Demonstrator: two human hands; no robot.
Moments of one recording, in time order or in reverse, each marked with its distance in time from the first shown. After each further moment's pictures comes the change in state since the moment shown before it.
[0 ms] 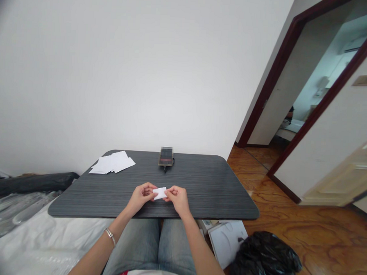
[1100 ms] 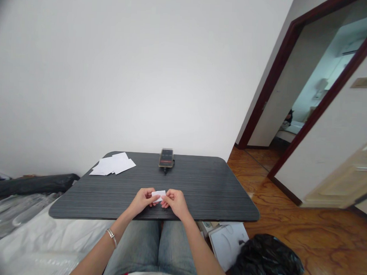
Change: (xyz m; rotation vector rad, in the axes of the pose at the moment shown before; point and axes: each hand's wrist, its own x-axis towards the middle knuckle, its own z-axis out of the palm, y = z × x) left_hand 0.001 -0.004 0.002 0.094 -0.135 -0.047; right_hand -0.005 -0.006 0.005 -0.065 -0.179 0.024
